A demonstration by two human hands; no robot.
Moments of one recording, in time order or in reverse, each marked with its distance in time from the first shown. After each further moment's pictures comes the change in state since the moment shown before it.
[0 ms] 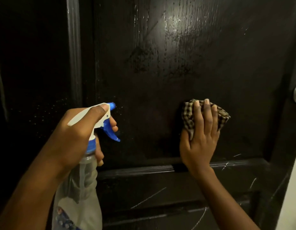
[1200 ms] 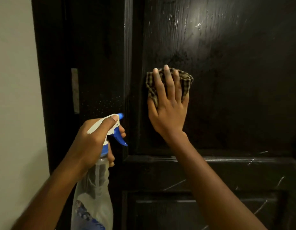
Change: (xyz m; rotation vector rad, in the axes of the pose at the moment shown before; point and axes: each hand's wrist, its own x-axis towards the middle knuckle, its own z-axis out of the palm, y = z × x) left_hand -0.074 0.017 -0.047 -0.181 0.131 -0.131; right_hand 0.049 -0.168 0.038 0.047 -0.108 -0.193
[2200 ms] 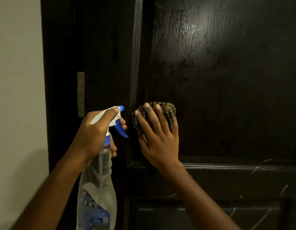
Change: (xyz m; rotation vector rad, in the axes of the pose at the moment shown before) left_hand 0.025 0.004 -0.010 0.015 0.061 0.057; right_hand -0.068 -0.015 0.014 -0.096 -0.121 -0.267
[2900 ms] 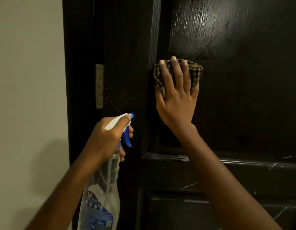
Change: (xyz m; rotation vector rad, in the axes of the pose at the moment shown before) left_hand -0.015 -0.029 -0.017 0.058 -0.024 -0.110; right_hand 0.087 0.003 -0.015 0.093 0.073 0.236
